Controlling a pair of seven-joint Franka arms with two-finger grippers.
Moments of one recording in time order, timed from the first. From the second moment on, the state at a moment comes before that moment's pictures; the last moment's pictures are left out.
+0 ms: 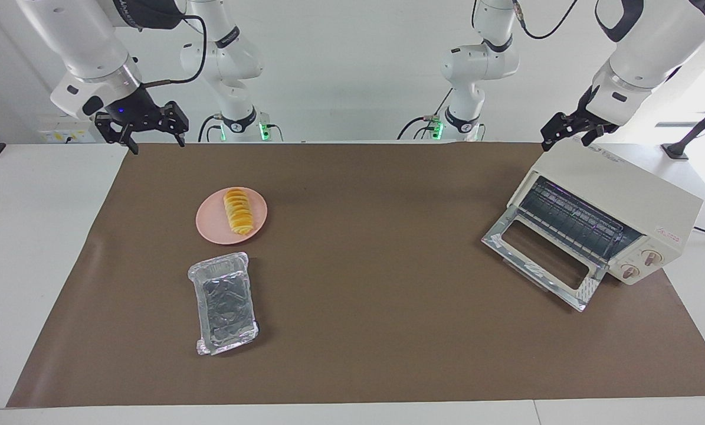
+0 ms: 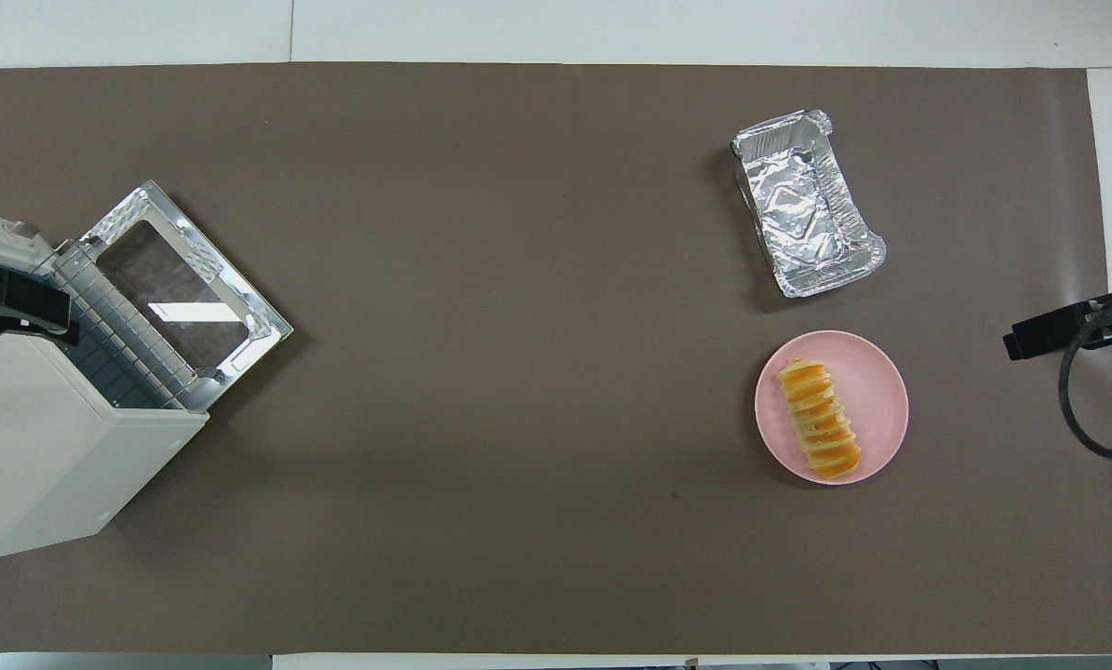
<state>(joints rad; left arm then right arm) 0.03 -0.02 -0.07 -1.56 0.01 1.38 -0.09 -0.04 -0.08 0.01 -1.66 0.00 1.47 -0.21</state>
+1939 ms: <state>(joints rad) 0.03 -0.02 -0.07 -1.56 0.01 1.38 -0.09 0.02 0.02 0.17 -2.45 0.00 2.53 -0.15</state>
